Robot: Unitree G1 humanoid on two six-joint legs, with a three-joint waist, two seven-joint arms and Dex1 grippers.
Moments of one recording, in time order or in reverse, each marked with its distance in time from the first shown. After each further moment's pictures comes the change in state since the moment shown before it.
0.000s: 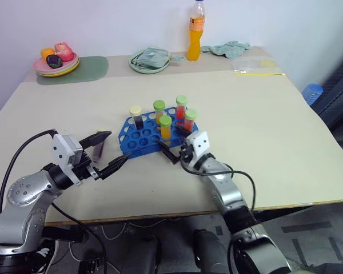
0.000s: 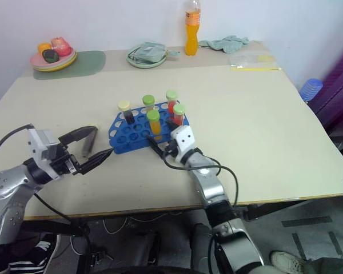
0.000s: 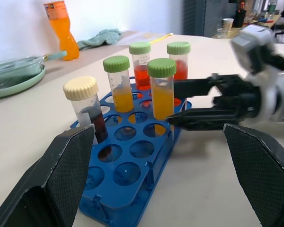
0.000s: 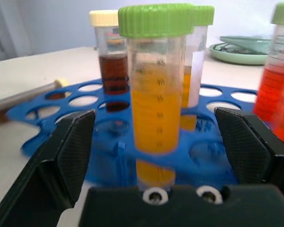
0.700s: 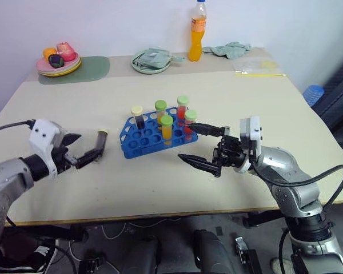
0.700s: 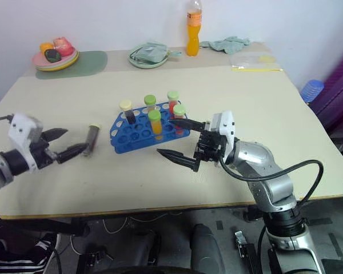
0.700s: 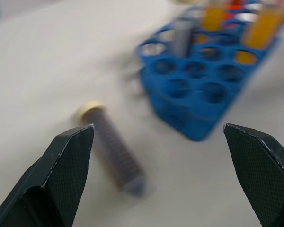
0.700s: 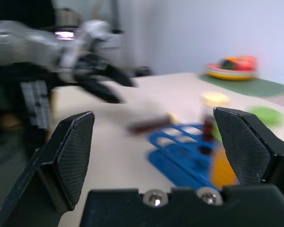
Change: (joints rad) left arm -0.158 0.270 0.126 0.029 -0.120 0.674 0.259; right arm 0.013 -0.452 -0.105 -0.628 0.525 0.515 0.448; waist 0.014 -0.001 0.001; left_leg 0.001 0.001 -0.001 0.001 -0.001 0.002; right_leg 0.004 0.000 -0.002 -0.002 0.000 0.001
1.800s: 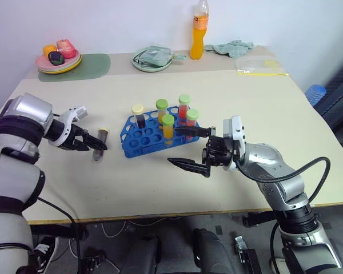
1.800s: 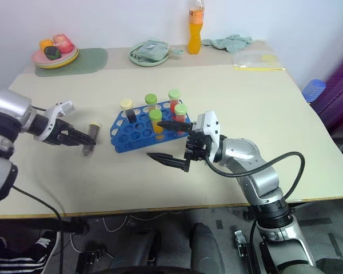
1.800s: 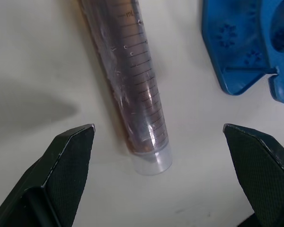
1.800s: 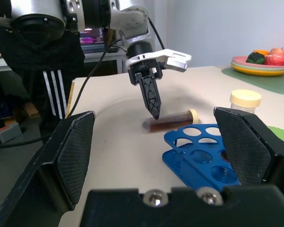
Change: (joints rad) left arm -1.108 -0.059 -1.064 1.328 0.519 0.283 -0.801; right arm -0.048 0.072 0.070 0.075 -0.085 -0.040 0.004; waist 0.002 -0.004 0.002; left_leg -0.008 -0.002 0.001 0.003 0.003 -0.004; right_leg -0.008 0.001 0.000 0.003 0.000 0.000
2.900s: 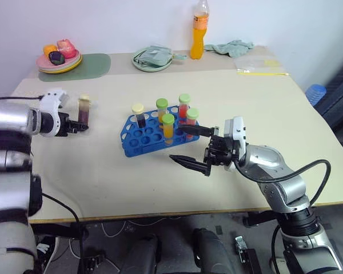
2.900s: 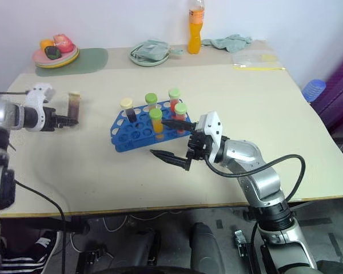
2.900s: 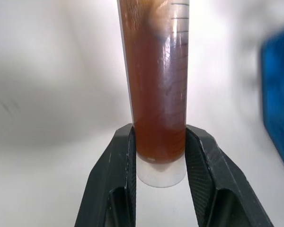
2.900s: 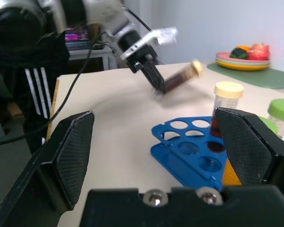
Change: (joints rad) left arm 0.393 -0.110 0.869 -0.519 0.008 -0.269 0.544; right arm 0.045 -0.023 -0.028 -0.016 -0.019 -0.006 -0.048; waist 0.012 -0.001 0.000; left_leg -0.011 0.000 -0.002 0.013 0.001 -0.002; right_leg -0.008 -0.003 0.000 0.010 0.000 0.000
